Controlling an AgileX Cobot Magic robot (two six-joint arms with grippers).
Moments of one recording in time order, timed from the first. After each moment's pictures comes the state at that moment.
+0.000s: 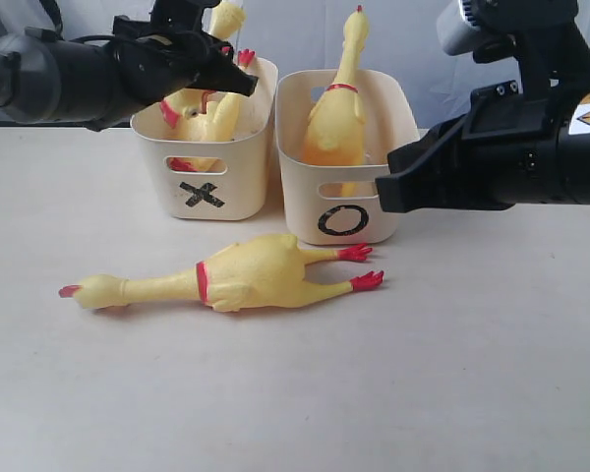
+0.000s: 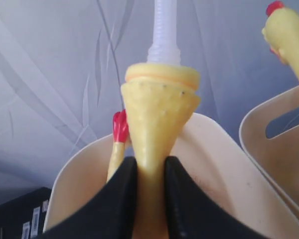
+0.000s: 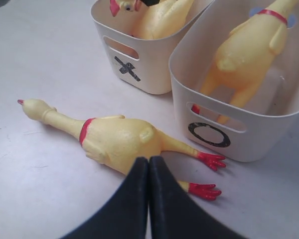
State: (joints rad) left arm -0.40 2.06 -1.48 -0.63 -0.27 0.82; right arm 0.57 1.15 -0.83 0.31 0.35 -0.23
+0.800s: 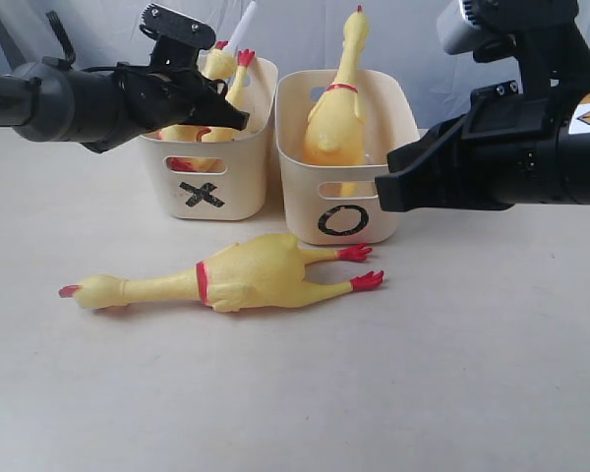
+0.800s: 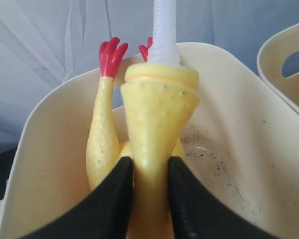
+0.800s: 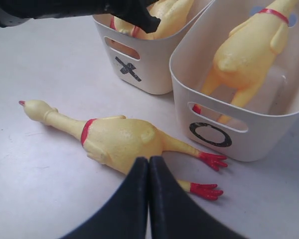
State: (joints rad) left arm -0.37 2.14 -1.48 -0.63 -0.20 0.79; right arm 0.57 1.15 -0.83 0.32 0.35 -0.23
